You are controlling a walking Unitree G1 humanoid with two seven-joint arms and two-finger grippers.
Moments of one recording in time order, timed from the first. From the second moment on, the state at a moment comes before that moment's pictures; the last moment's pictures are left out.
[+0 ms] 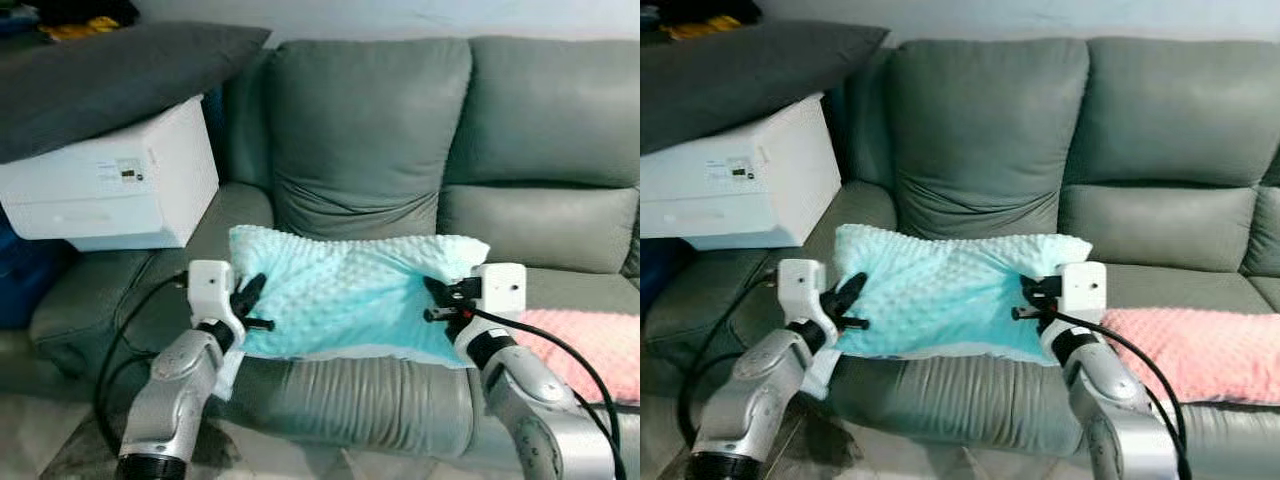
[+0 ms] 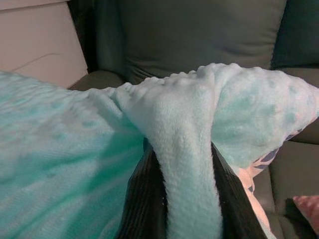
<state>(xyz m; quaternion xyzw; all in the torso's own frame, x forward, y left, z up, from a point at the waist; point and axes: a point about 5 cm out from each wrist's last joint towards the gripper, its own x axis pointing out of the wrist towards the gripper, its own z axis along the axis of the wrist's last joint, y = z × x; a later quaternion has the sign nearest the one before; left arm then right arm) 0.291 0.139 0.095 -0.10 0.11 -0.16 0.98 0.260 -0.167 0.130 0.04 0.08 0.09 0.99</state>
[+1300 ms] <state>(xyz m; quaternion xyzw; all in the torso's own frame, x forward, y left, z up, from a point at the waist) 0.293 0.135 0.095 -0.13 0.10 -0.18 0.97 0.259 -0.173 0.131 0.04 0.08 0.08 0.99</state>
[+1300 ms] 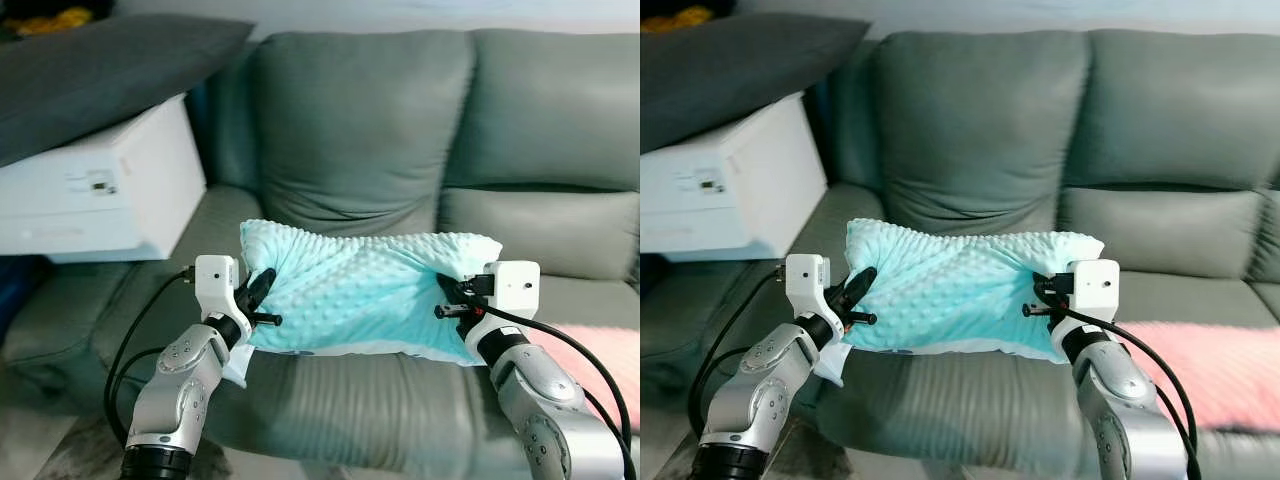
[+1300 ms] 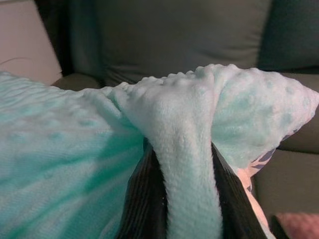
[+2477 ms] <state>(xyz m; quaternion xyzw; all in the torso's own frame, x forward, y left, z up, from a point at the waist) 0.299 0.133 0.080 -0.10 0.13 -0.17 0.97 0.247 -0.168 0.117 0.05 0.10 0.06 0.99</state>
